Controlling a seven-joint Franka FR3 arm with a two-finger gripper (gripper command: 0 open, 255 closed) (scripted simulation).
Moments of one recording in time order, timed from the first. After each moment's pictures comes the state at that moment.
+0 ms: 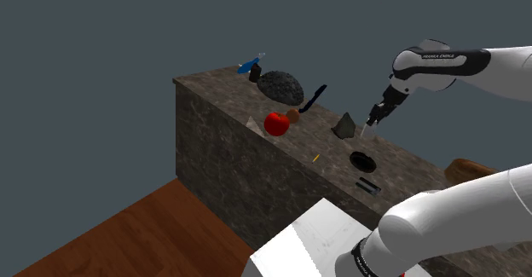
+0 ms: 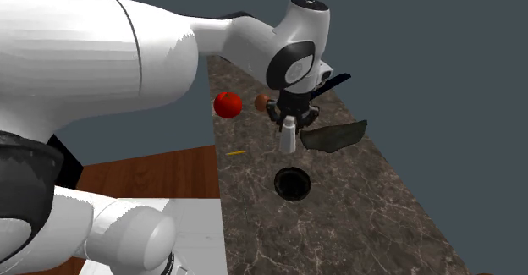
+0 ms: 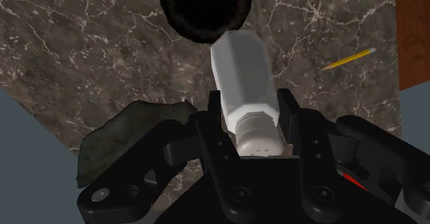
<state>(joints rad) -0.23 -0.38 -0.64 -2.26 -0.15 1.99 -0.62</state>
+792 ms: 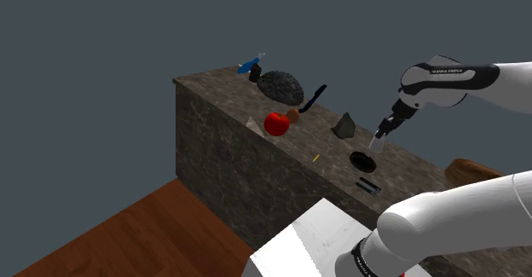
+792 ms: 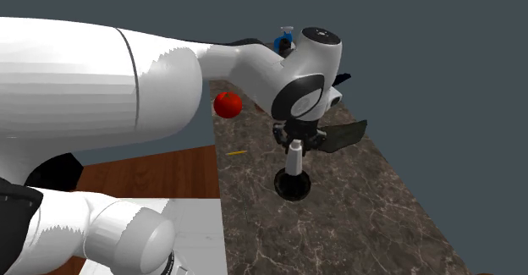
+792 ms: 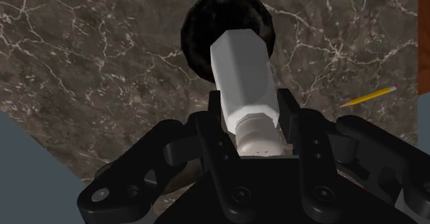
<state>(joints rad) -0.28 -0.42 -0.71 -2.36 -0.20 2.05 -0.70</state>
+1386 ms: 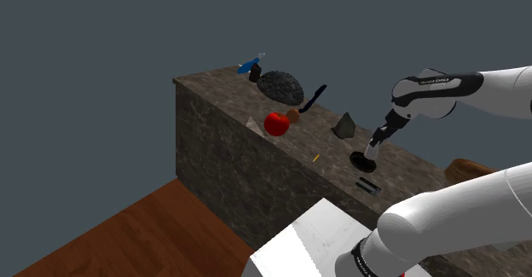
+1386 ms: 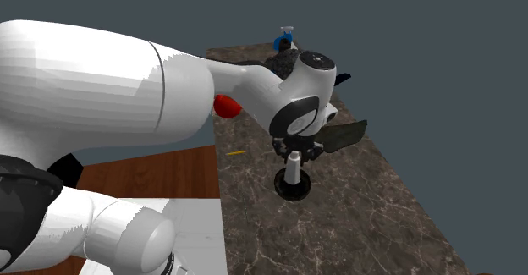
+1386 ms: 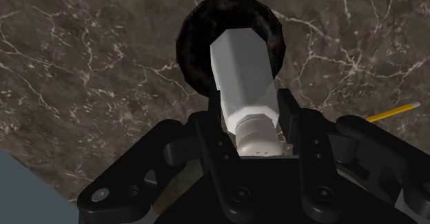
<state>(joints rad) -0.27 -0.36 -0.76 -2.44 -0.19 2.18 -0.73</state>
